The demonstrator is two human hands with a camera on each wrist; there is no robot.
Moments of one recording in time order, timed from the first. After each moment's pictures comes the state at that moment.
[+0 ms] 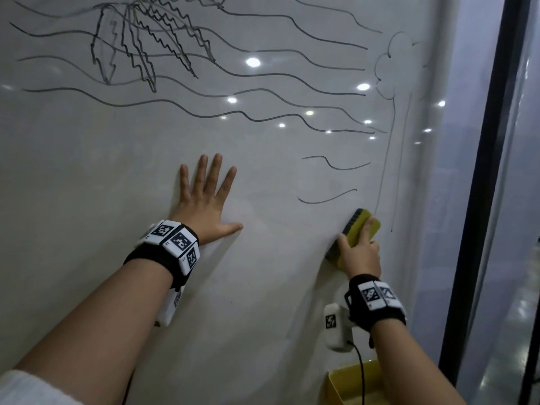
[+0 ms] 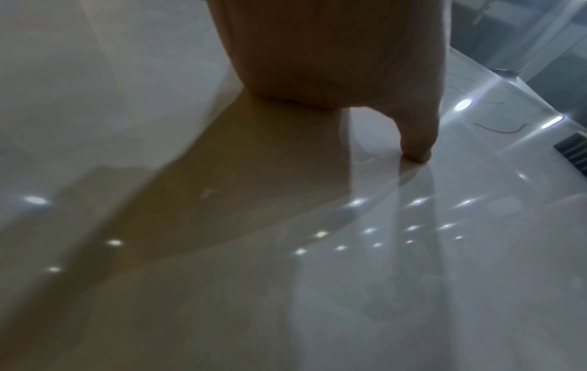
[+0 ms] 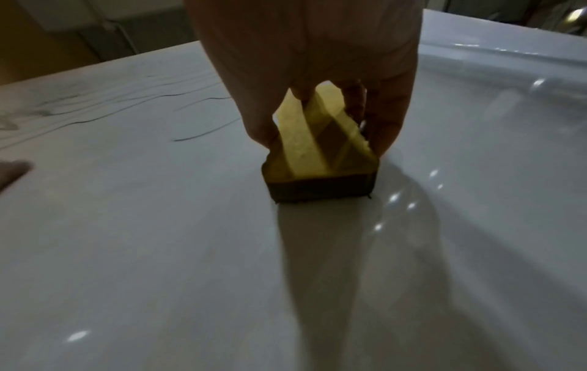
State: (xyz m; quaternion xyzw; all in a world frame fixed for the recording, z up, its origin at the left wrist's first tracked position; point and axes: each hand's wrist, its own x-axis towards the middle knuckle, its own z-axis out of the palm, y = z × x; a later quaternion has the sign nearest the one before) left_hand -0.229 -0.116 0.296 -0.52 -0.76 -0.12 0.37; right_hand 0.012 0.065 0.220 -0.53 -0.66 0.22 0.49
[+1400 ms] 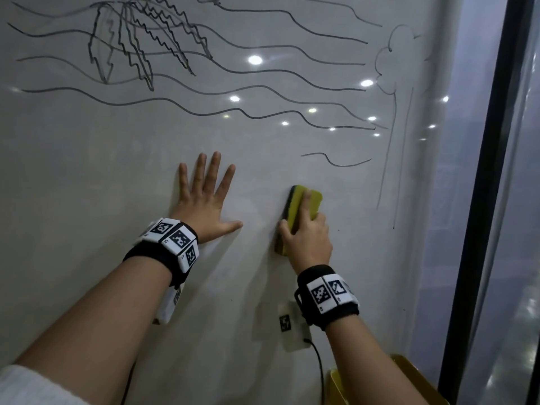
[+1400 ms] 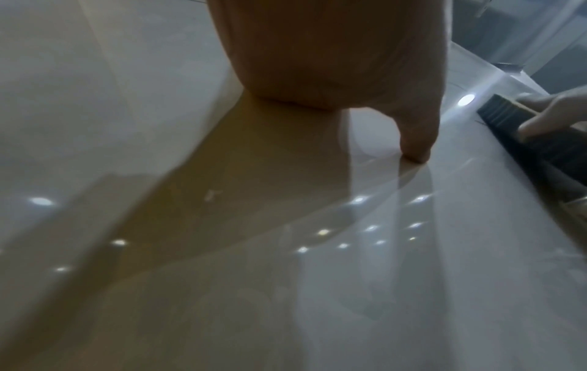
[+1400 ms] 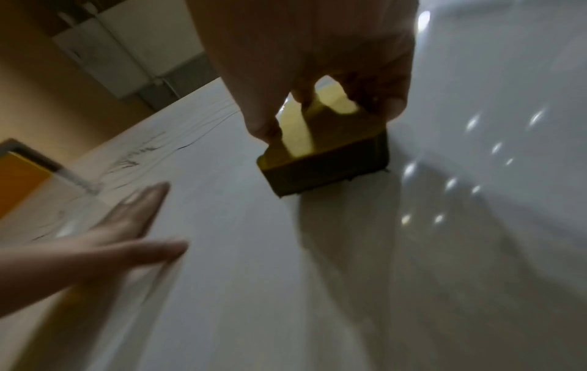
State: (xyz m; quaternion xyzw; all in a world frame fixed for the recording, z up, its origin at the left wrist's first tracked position) left_hand -0.222 -0.121 0.298 -0.51 -0.78 -0.10 0.36; right_hand -0.058 -0.003 0.240 -0.42 -0.76 0.07 0.49
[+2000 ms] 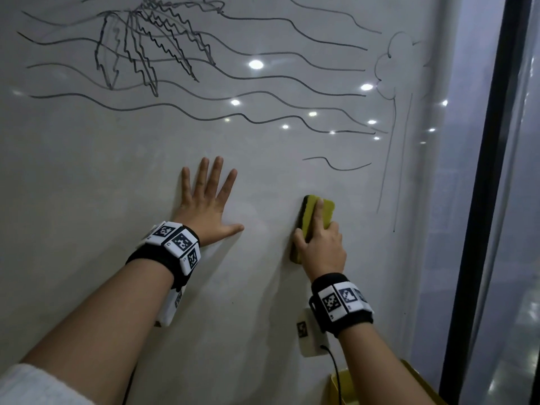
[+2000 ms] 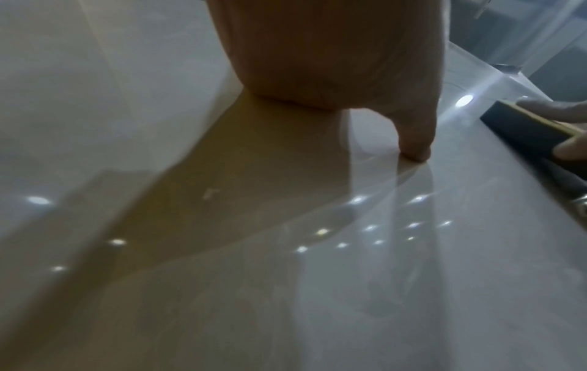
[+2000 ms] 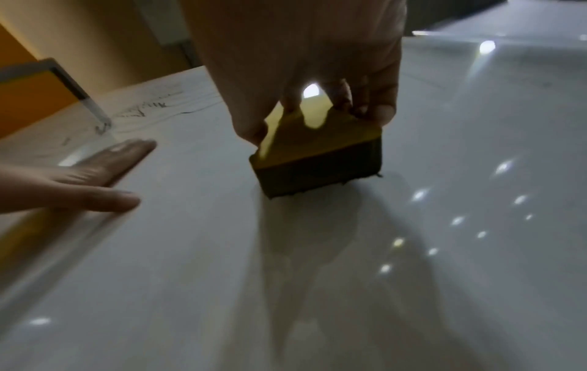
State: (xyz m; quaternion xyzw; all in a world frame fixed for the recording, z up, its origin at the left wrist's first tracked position) left_hand -0.224 -0.122 0.298 -0.51 -0.77 -0.10 0.36; right_hand -0.041 0.009 0.233 -0.45 -0.76 0.03 0.46
